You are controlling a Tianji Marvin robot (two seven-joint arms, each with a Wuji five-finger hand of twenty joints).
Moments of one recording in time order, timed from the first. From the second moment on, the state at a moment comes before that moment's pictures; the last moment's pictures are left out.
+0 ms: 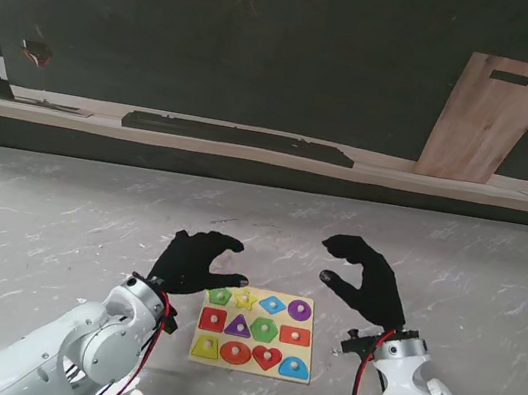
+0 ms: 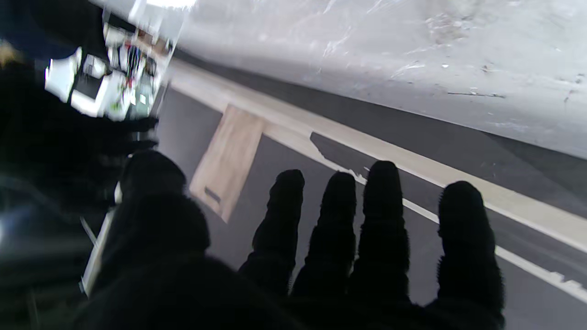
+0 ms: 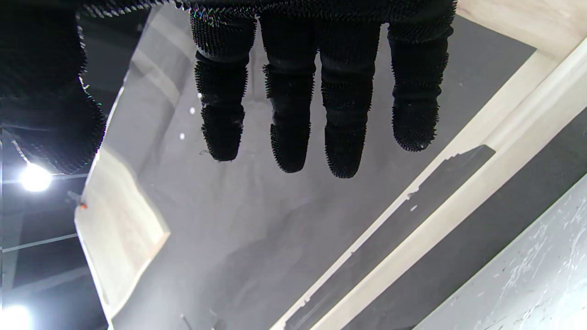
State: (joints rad) left arm 1.45 -1.14 -0.97 -1.55 0.75 -0.05 0.24; right arm -1.60 -1.19 1.33 -1.47 -0.43 -0.54 -0.35; left_hand 0.74 -0.18 -0.01 -0.10 0.46 0.16 0.55 0.41 0.52 0.25 0.43 0.49 0.47 0.25 0.62 0.67 0.12 0.56 1.10 0.61; right_hand 0.18 -0.47 0.71 -0.08 0.39 -0.22 0.81 0.48 0.63 -0.01 0.76 0.38 0.67 0.07 0.51 0.52 0.23 0.26 0.91 0.48
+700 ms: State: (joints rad) left arm 1.75 -1.16 -1.37 -1.71 0.51 -0.52 0.23; right arm -1.63 -1.18 1.34 -1.49 -0.53 -0.57 -0.37; left_hand 0.69 -0.29 -0.01 -0.10 0.48 0.17 0.32 0.34 0.50 0.26 0.26 0.39 0.35 0.26 0.31 0.50 0.04 0.56 0.74 0.44; right_hand 0.12 -0.55 0.76 -0.08 0.34 -0.14 0.80 0.48 0.58 -0.01 0.74 0.39 0.67 0.07 0.48 0.52 0.23 0.27 0.90 0.48
